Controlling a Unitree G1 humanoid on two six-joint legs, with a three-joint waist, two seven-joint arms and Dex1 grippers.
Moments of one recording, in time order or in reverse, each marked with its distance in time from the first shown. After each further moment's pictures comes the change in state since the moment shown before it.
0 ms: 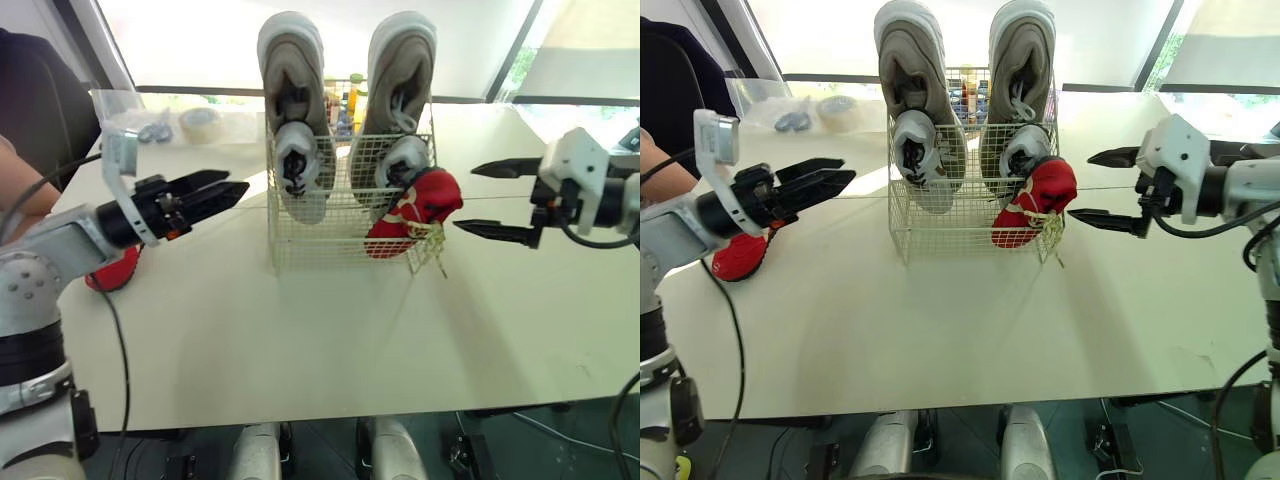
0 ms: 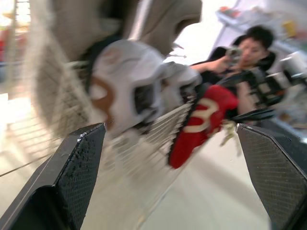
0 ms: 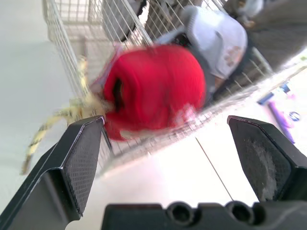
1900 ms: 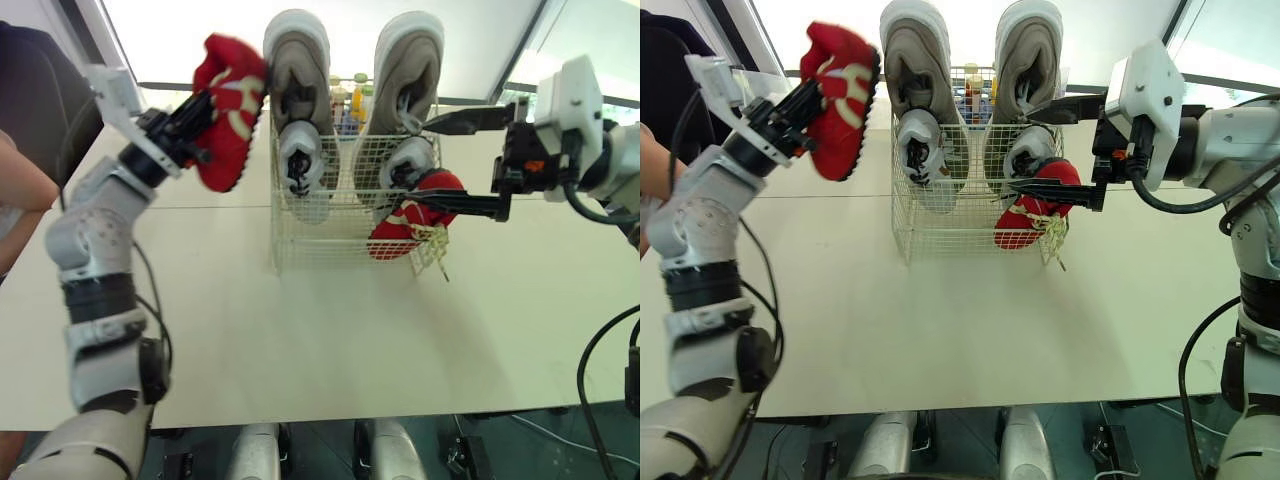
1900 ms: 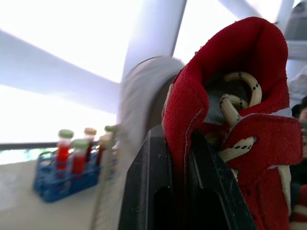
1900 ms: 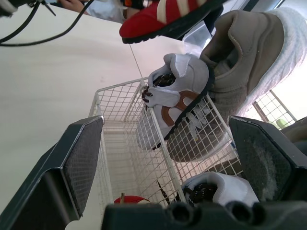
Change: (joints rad) left arm -0.291 -0.445 -0.043 0.089 0.318 -0.408 0.034; right arm -0.246 0.130 0.107 -0.183 0.185 0.185 -0.063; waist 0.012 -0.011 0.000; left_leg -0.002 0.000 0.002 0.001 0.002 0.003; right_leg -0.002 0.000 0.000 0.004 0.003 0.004
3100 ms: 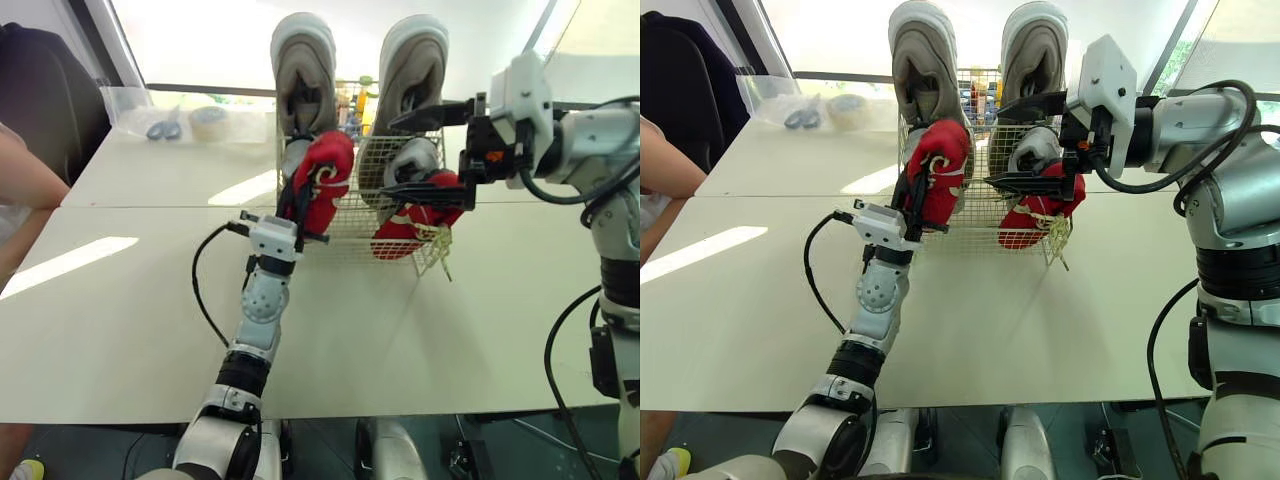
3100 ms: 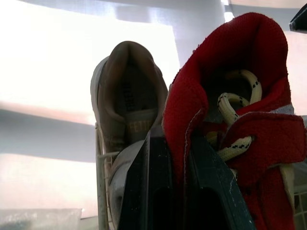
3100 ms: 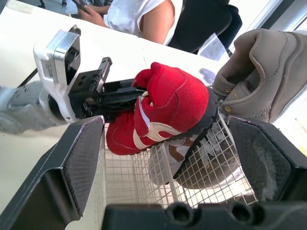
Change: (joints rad) left arm 0.305 -0.452 -0.398 0.548 0.891 -1.439 0.592; right arm -0.116 0.107 0.092 0.135 -0.078 -0.067 0.057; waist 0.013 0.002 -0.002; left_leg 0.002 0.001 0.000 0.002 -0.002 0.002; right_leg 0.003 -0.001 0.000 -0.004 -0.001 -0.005
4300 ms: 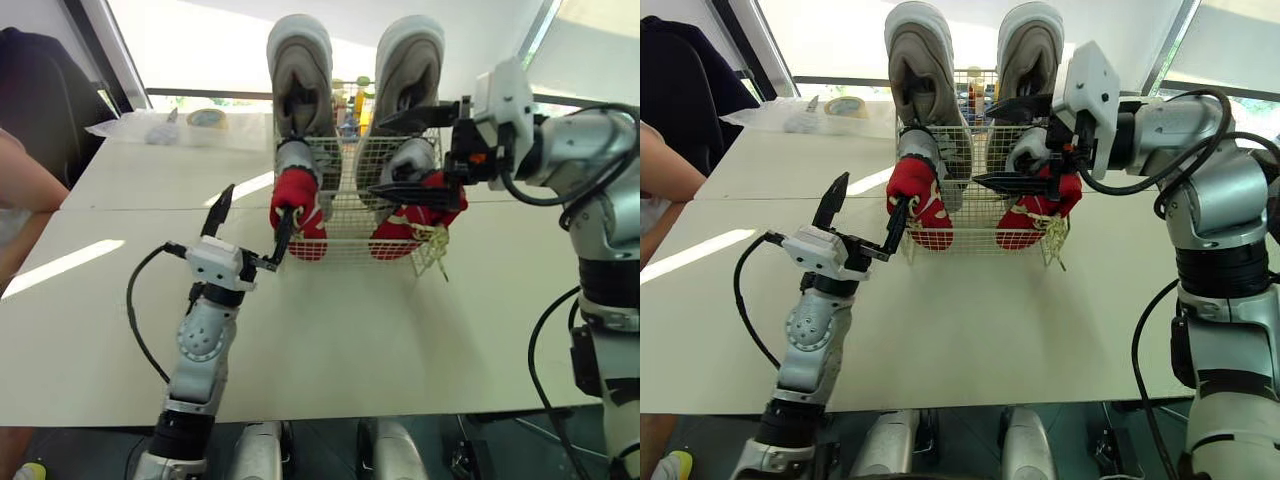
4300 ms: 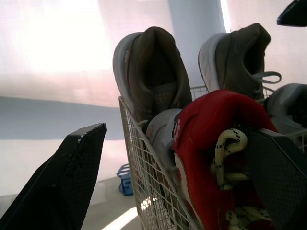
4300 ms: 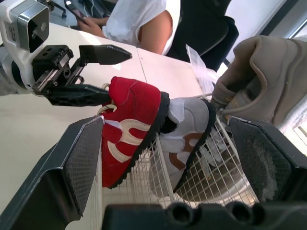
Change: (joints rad) left arm 0.352 0.329 -0.018 -0.626 -0.253 0.444 -0.244; right arm 0.000 0.087 0.007 0.036 -0.034 -0.046 -0.010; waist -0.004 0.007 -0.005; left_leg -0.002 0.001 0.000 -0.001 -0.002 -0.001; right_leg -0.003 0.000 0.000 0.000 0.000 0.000
